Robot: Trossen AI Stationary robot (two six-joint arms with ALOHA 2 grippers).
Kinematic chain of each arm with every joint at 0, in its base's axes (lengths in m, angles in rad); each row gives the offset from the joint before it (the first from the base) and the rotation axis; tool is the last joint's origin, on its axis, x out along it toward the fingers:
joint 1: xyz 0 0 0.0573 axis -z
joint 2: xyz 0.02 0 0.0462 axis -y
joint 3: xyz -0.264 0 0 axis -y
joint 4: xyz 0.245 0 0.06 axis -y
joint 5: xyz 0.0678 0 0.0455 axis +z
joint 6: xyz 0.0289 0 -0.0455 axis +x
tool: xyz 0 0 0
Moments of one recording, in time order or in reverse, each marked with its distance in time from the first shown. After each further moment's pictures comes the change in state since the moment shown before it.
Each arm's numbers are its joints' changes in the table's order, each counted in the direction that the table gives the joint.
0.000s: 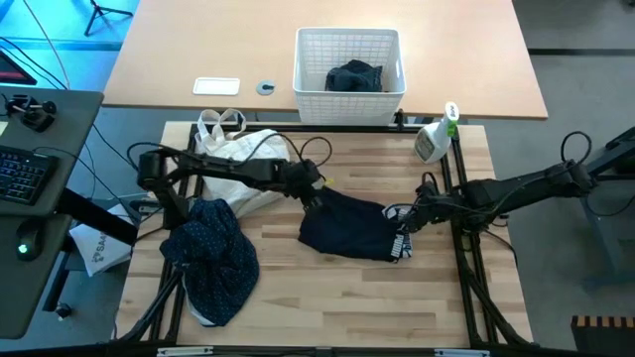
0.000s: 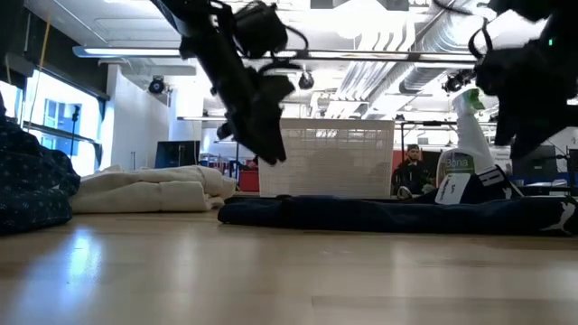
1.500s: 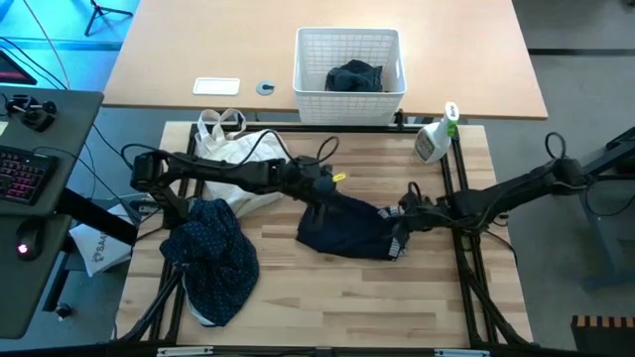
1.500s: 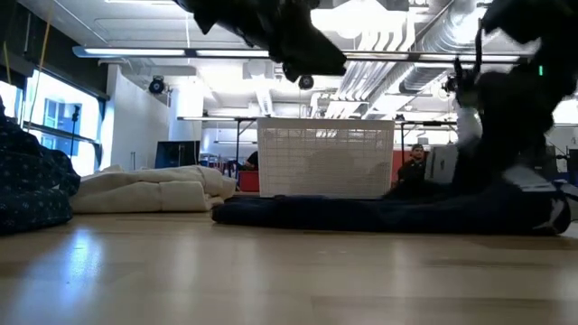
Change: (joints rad) left arm 0.080 0.038 0.092 0.311 -0.334 0.495; right arm -0.043 -0.148 -0.146 0.429 -0.074 -0.267
